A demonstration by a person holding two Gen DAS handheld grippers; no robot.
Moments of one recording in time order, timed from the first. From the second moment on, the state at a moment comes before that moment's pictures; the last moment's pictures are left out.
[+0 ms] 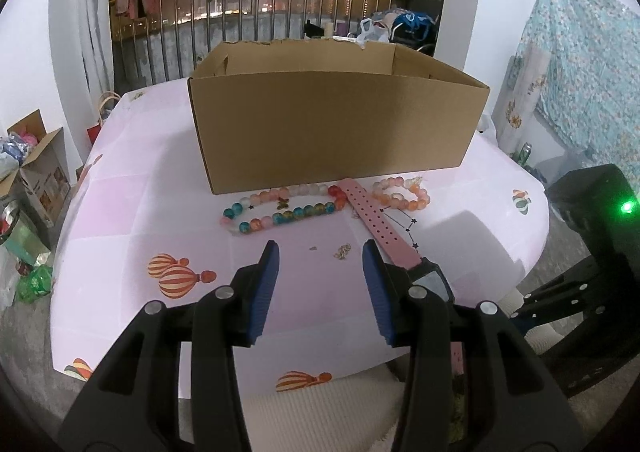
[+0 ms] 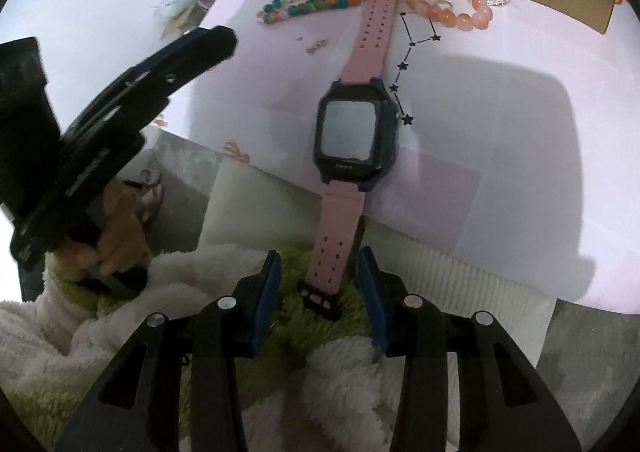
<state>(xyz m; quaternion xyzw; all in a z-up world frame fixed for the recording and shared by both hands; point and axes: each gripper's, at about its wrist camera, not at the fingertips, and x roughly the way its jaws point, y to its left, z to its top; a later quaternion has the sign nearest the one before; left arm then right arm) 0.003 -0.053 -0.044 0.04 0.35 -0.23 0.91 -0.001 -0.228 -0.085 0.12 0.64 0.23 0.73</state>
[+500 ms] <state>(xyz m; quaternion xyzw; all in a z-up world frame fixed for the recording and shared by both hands) 0.008 -0.058 -0.046 0.02 0.36 -0.26 0.90 -0.004 -0.230 -0.083 0.13 0.63 0.22 0.74</state>
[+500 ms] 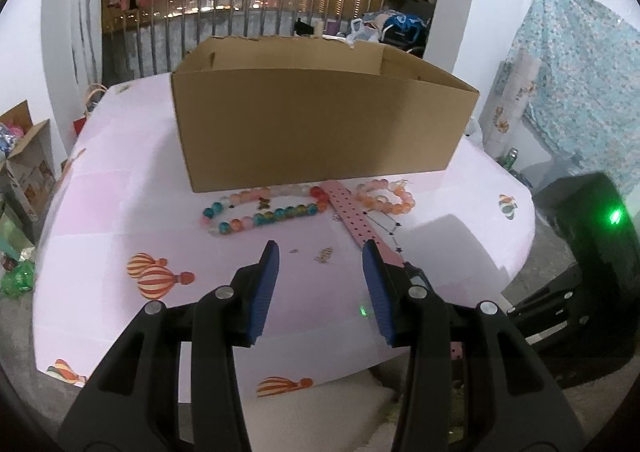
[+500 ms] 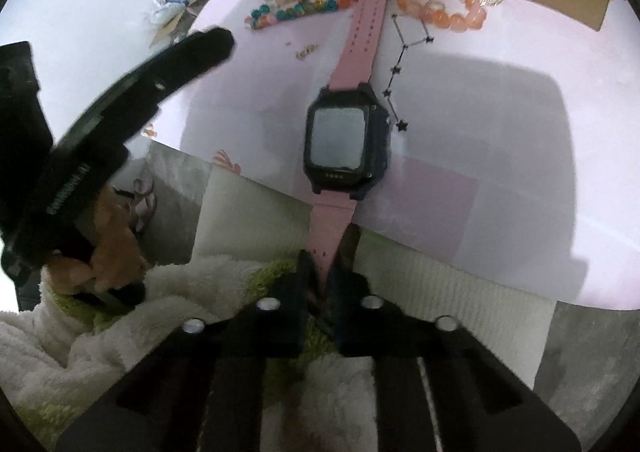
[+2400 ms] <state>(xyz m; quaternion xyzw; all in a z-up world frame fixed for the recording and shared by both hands) 0.034 -0.083 0.011 -0.16 0.39 -0.36 0.83 -0.016 -0.283 0.008 0.17 0.51 0.29 0.79</state>
